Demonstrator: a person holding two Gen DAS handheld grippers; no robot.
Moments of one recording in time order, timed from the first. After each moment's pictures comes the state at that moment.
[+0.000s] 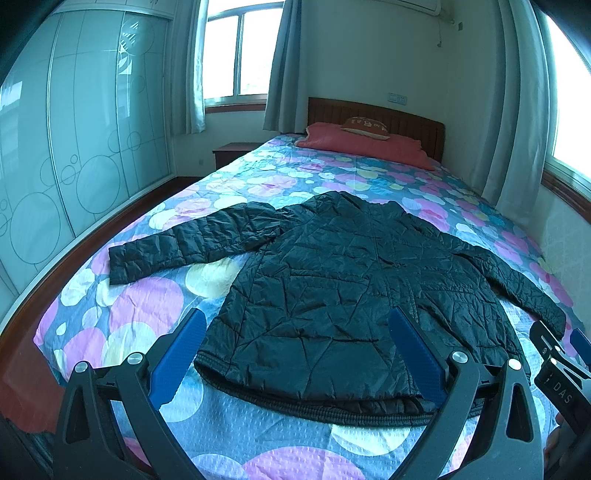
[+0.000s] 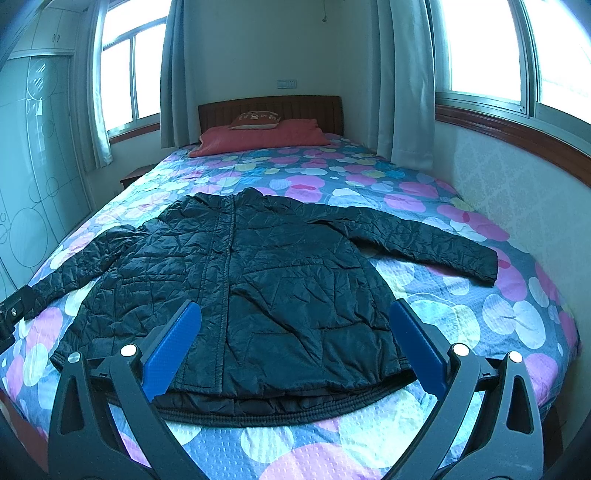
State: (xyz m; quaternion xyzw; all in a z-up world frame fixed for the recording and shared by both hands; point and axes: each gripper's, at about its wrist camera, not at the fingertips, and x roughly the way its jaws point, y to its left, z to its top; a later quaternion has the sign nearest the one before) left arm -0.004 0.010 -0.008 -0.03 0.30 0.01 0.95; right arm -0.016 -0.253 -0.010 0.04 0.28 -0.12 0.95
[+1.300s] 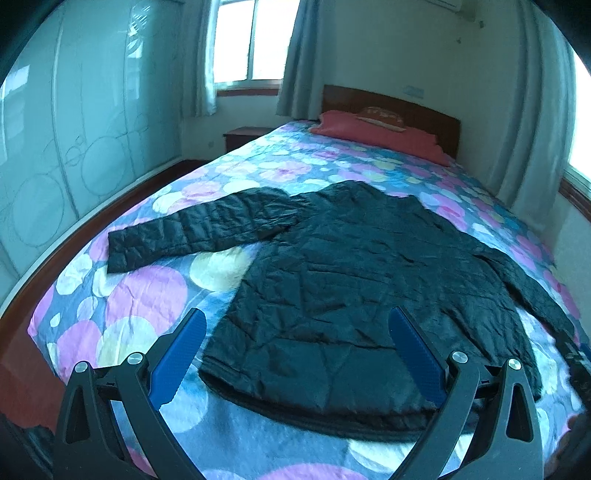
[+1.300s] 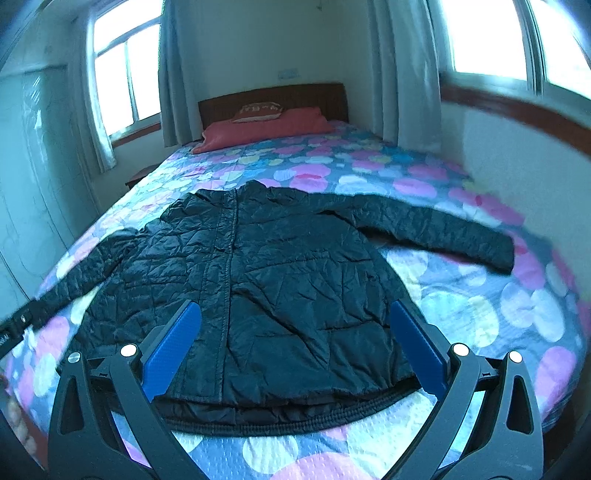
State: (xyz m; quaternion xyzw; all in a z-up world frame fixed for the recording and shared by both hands) left arm 0.033 0.034 -0.032 -0.05 0.33 0.03 0.94; right arm 0.005 -0.276 -0.026 0.10 0.30 -0.10 0.94
